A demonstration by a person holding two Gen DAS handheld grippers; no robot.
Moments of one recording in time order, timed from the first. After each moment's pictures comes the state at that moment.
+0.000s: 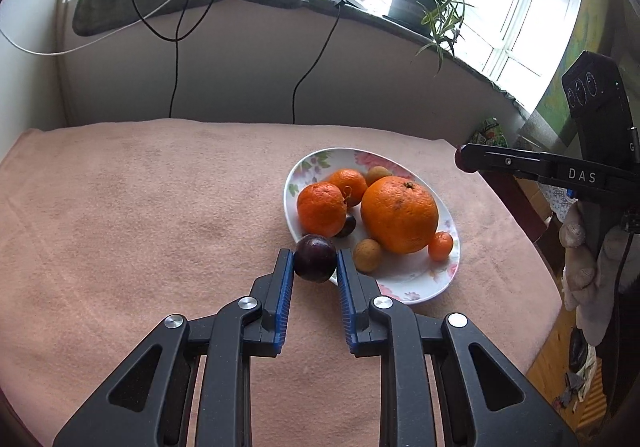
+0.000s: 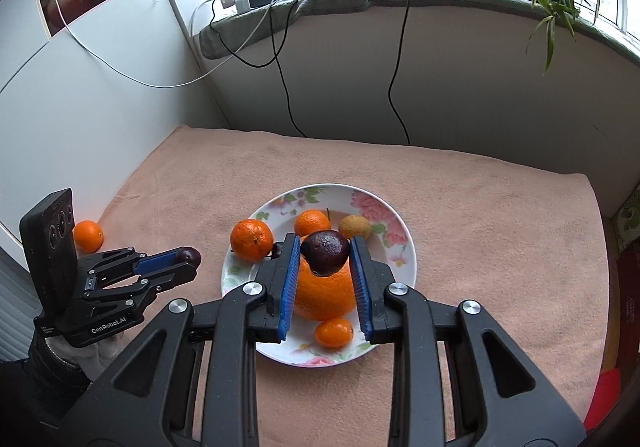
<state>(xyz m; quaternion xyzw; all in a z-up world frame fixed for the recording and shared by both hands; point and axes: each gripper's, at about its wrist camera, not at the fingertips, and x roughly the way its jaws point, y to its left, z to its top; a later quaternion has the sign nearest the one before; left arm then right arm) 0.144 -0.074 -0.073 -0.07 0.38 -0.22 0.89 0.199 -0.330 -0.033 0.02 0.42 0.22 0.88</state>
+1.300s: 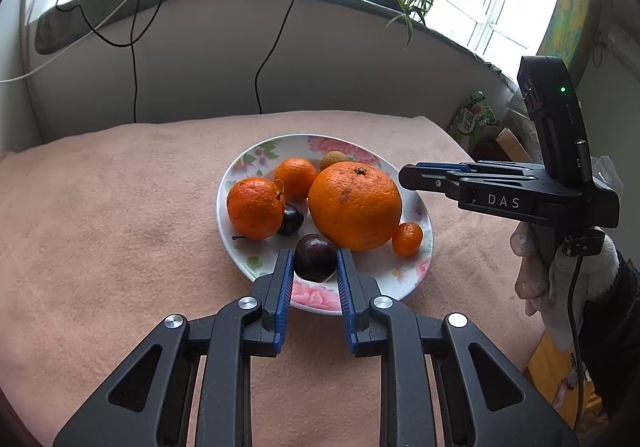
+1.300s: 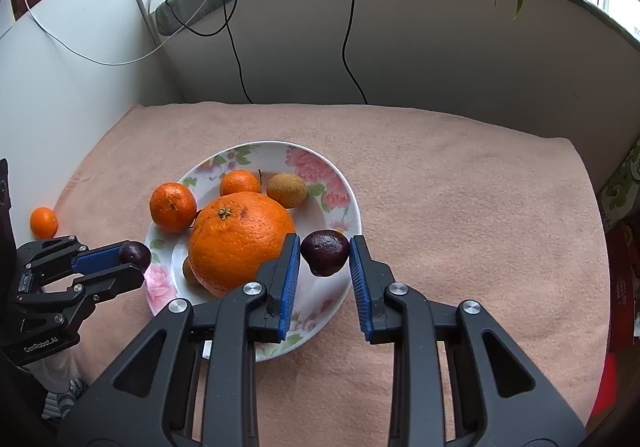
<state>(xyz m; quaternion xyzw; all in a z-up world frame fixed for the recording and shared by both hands) 0.147 -0.123 -0.073 -0.03 0.40 -0.24 0.89 0.211 -0.347 -0.082 0.01 0.44 0.17 0.88</state>
